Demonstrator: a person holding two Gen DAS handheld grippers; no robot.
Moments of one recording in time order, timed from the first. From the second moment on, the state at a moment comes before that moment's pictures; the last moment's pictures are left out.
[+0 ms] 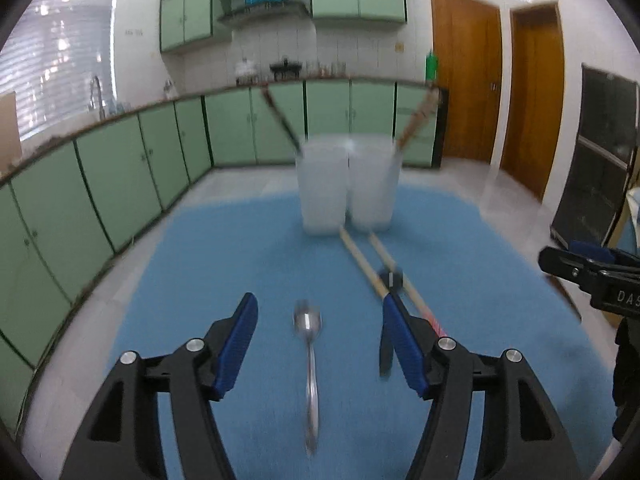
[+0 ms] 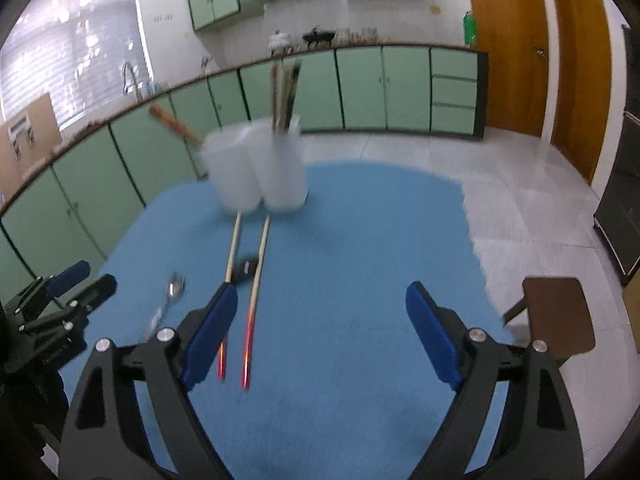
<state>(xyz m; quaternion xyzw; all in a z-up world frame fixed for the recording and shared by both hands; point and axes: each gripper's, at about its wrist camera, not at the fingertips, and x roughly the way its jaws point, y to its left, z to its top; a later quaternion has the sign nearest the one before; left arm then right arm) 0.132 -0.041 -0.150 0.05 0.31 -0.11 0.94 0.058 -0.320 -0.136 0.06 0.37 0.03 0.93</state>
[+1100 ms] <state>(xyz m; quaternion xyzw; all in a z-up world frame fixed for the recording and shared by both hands) 0.112 -0.026 -0.192 0.02 0.37 -0.07 0.92 0.063 -0.274 -0.191 0.04 0.44 0.06 0.89</state>
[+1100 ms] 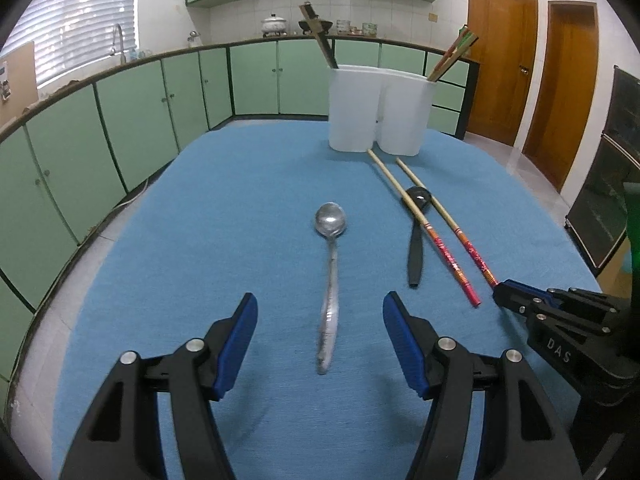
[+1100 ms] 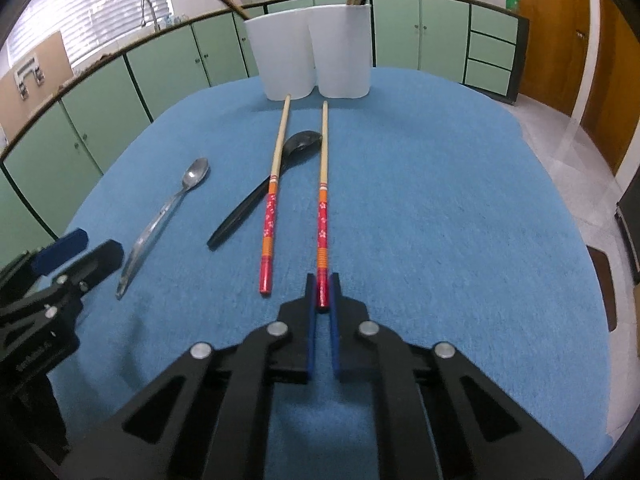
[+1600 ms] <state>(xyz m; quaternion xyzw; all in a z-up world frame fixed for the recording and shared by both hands) 0.124 -0.101 -0.205 0.00 0.40 -0.13 0.91 0.037 -0.345 -0.184 0.08 0.43 0.03 0.90</state>
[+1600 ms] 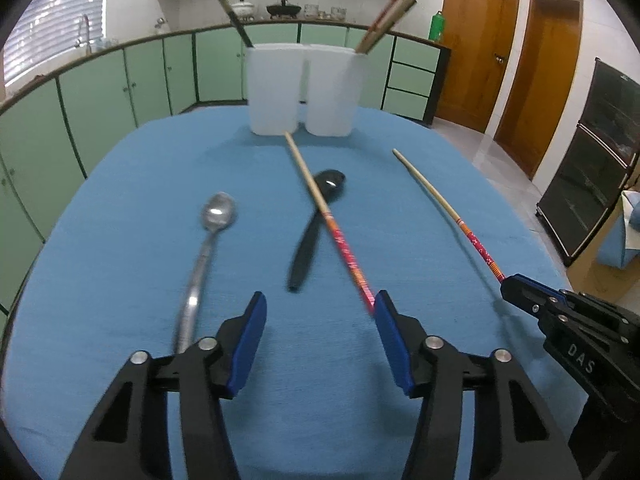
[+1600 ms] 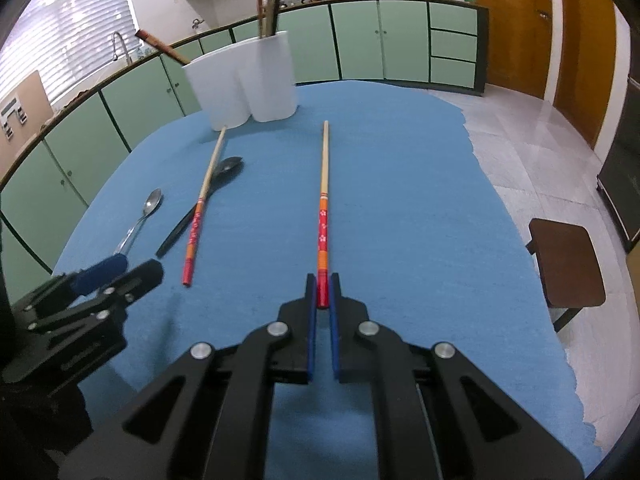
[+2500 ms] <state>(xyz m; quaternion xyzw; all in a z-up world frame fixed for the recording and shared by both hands) 0.122 -0.116 -0.184 -0.01 0.37 -0.10 0.92 0.034 -0.349 -0.169 0.07 0.41 0.04 0.91</state>
